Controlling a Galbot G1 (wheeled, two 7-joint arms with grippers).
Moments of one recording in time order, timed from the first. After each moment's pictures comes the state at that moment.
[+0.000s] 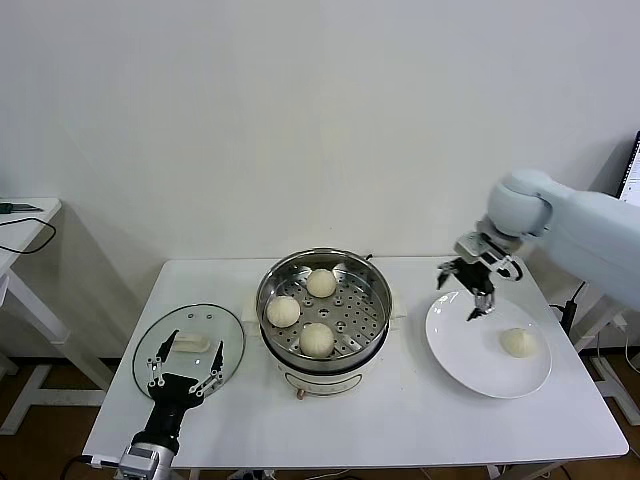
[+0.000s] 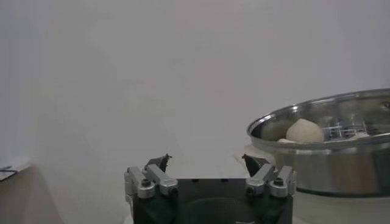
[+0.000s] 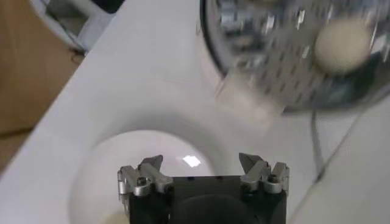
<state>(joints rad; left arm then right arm) 1.68 -1.48 -0.65 -2.14 0.13 -0.08 0.14 0.41 0.63 -1.07 1.37 0.00 -0.02 -1.34</state>
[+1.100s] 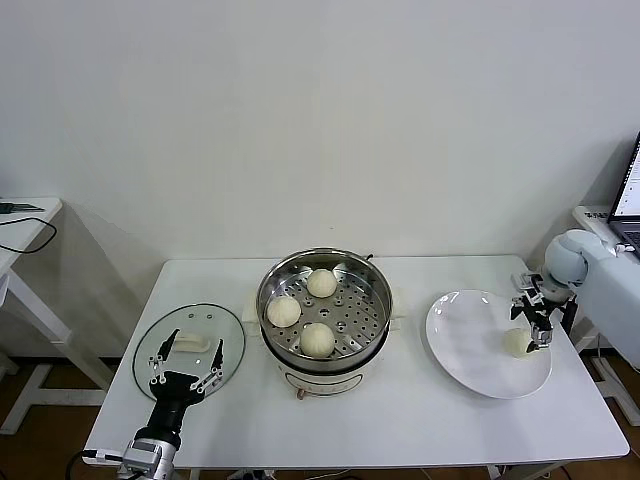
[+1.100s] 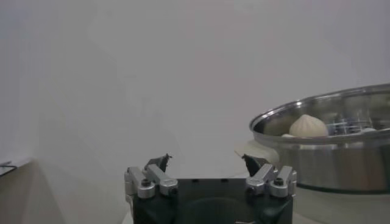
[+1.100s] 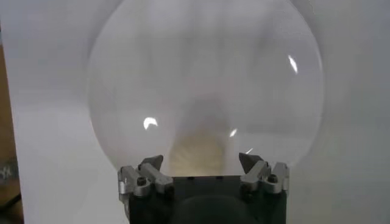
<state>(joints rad) 1.65 -1.49 -0.65 -2.10 0.14 -0.07 0.13 -0.08 0.69 -0.52 0.93 -0.39 0.00 -1.32</state>
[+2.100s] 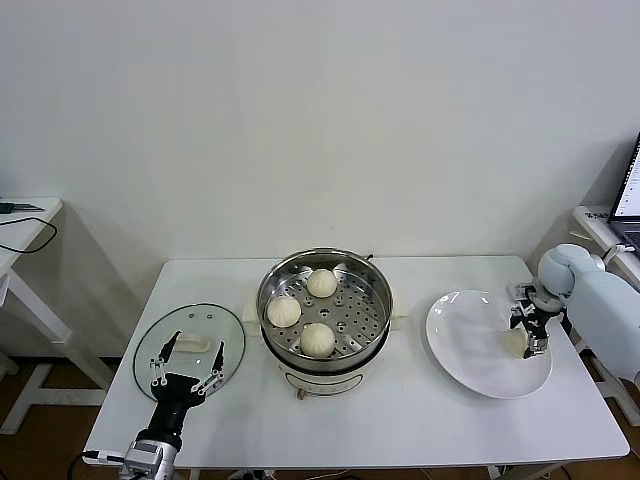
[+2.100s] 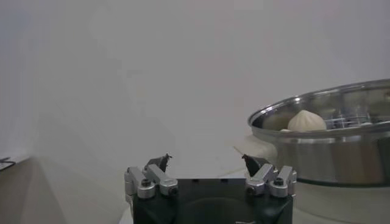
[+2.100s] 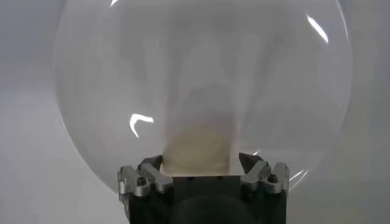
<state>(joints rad) 1.66 -1.49 -0.64 -2.09 0.14 -0.07 0.13 -0.15 0.77 -0.41 0.82 -0.52 0.04 -1.30</state>
